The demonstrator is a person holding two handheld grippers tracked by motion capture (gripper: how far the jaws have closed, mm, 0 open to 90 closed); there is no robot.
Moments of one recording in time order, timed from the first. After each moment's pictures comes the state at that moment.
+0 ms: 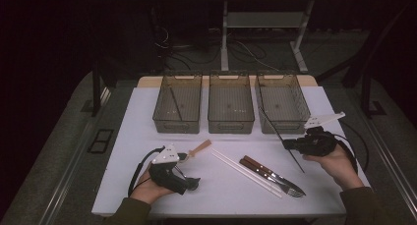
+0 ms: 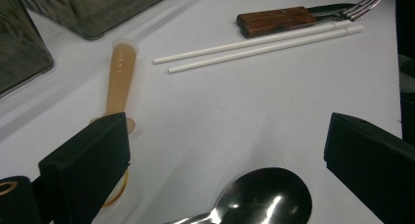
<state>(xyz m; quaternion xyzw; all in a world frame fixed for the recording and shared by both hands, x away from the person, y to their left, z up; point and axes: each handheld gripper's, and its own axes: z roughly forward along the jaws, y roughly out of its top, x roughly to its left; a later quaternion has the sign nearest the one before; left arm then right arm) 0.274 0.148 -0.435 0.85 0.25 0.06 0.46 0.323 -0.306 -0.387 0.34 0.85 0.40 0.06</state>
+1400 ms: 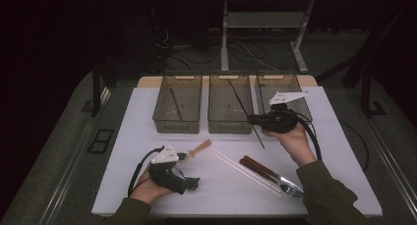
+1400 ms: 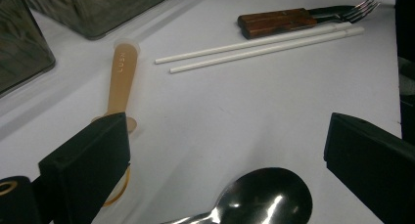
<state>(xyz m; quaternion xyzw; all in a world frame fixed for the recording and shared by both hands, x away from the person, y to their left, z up) 0.275 0.149 -0.436 0.85 0.25 0.06 0.46 0.370 -0.212 -0.354 0.32 0.81 0.48 0.08</state>
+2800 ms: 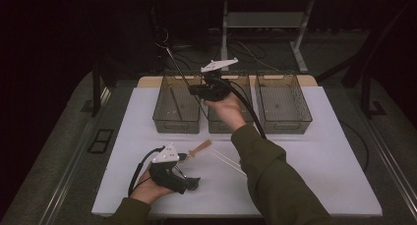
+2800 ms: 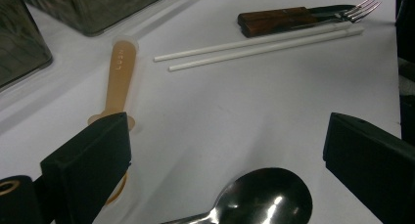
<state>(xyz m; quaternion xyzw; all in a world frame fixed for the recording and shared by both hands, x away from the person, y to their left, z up) 0.276 0.149 -0.436 0.85 0.25 0.06 0.46 0.439 -0.047 -0.306 0.30 0.80 0.51 0.10</state>
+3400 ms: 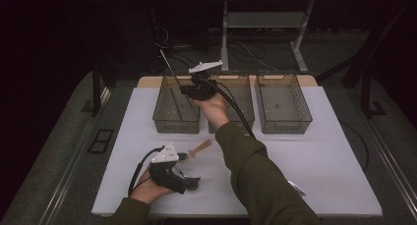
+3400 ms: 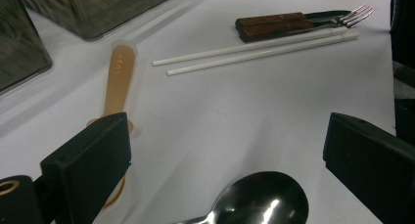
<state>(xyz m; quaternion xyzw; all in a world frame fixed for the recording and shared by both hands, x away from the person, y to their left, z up) 0.275 0.148 -0.436 0.84 0.25 0.05 0.47 0.463 -0.014 -0.333 0.32 0.80 0.50 0.11</state>
